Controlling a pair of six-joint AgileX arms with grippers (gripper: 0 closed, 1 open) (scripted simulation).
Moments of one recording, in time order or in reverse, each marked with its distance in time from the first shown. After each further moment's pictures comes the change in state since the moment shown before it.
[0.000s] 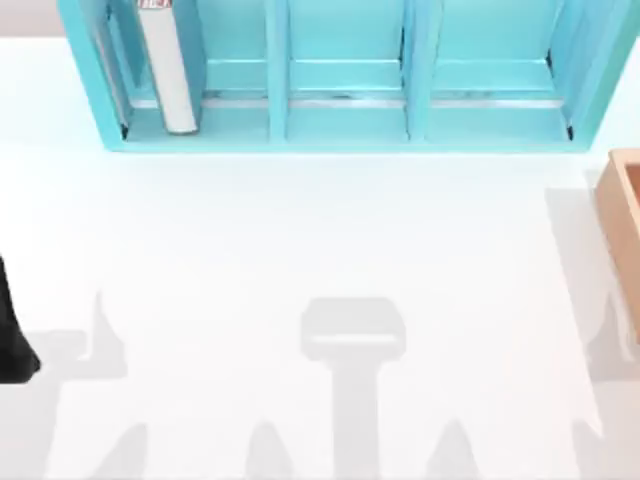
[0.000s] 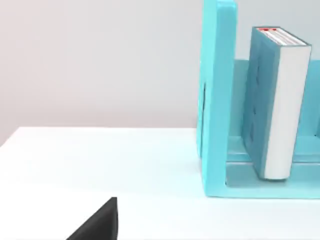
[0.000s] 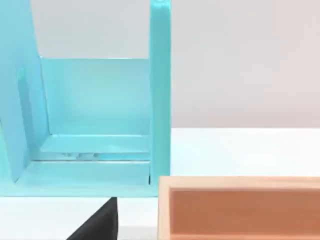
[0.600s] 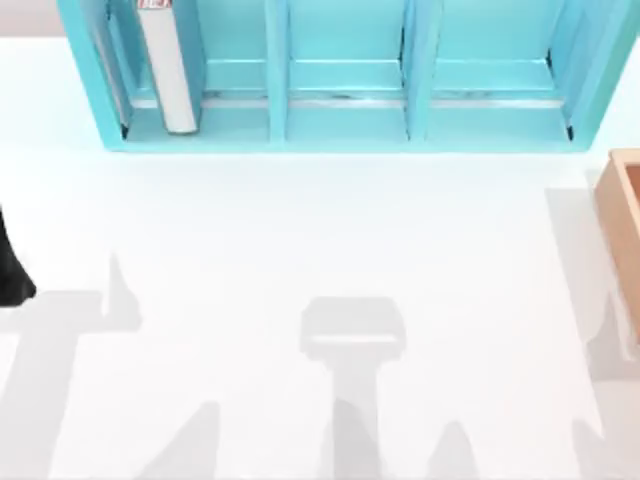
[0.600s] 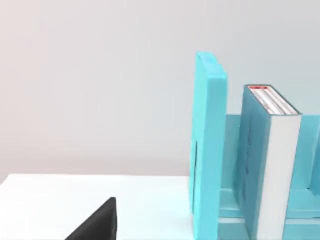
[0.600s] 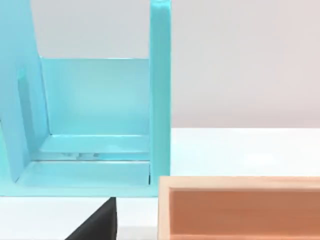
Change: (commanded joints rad) left arm -0.067 0.378 0.159 0.273 -0.057 -0.002; right arm 0.000 0.000 0.000 0.000 0.000 0.000
